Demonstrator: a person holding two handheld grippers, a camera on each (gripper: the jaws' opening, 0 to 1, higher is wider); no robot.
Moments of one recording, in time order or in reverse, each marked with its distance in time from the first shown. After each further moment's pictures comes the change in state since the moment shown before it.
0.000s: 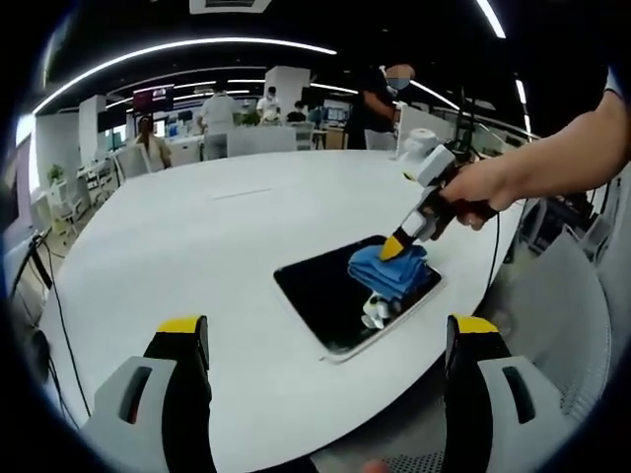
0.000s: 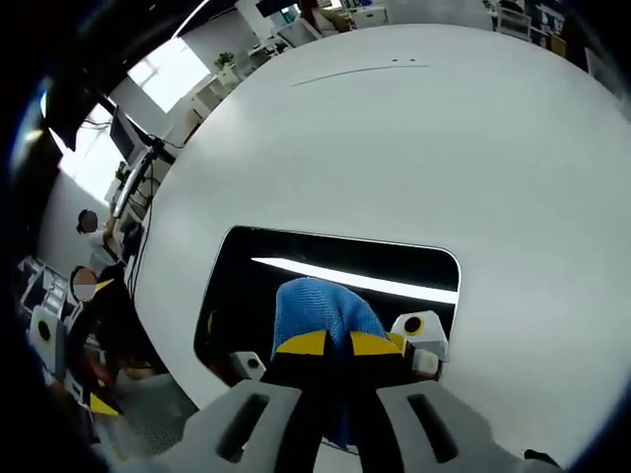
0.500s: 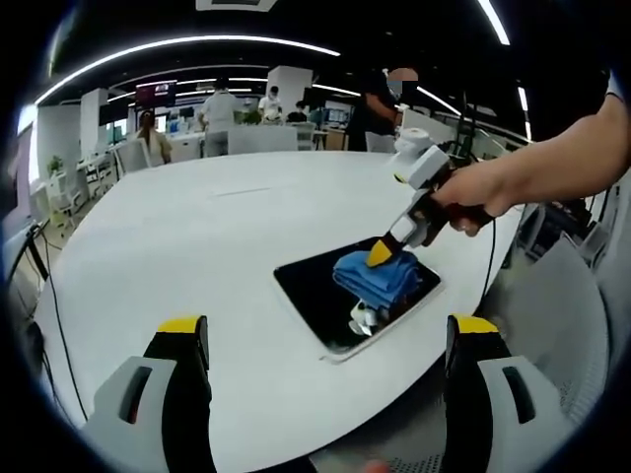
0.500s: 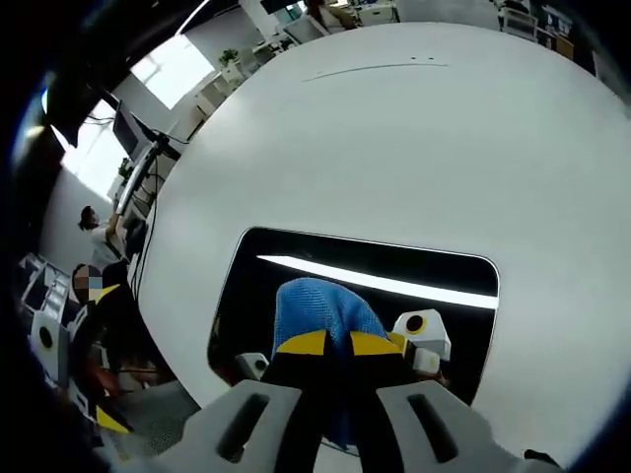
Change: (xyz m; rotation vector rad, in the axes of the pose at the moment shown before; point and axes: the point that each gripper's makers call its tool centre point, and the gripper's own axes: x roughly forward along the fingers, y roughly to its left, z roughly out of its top) left arm -0.001 0.003 -0.002 -0.028 -0.006 -0.012; right arm 0.014 0.027 0.004 -0.012 0.013 0.019
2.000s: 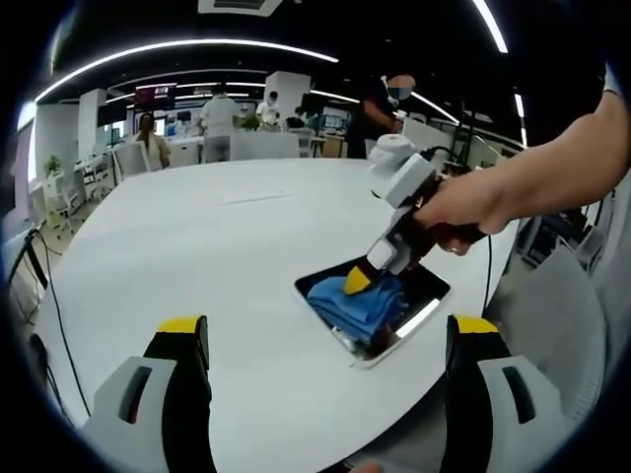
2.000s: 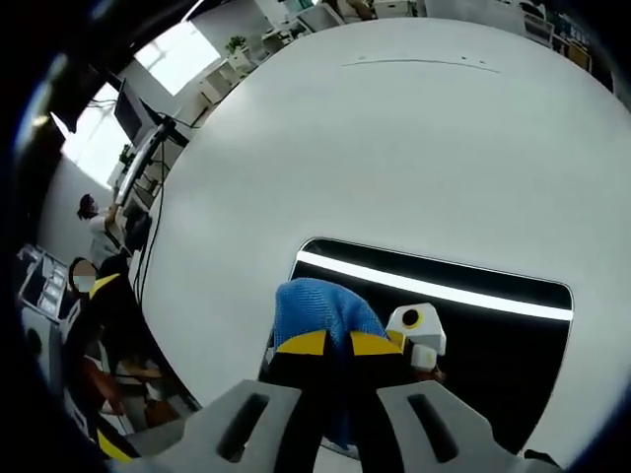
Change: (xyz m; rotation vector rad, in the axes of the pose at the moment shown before) left arm -0.002 0.032 0.012 -0.005 -0.027 -0.025; right arm 0.035 0.068 0.014 -0.035 0.041 -0.003
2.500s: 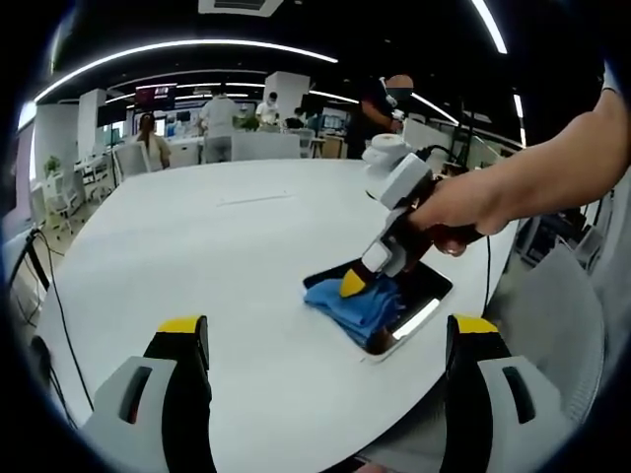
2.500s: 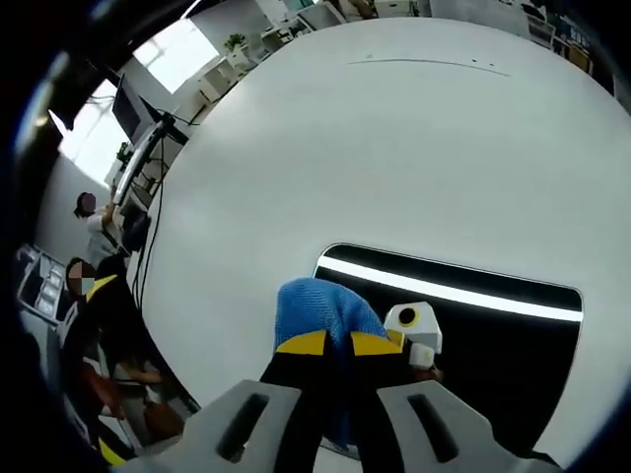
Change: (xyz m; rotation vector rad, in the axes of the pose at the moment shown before) left arm -0.008 0.013 0.000 0.000 -0.003 -0.006; right arm 0.007 0.019 0.004 -0.002 0.010 -0.015
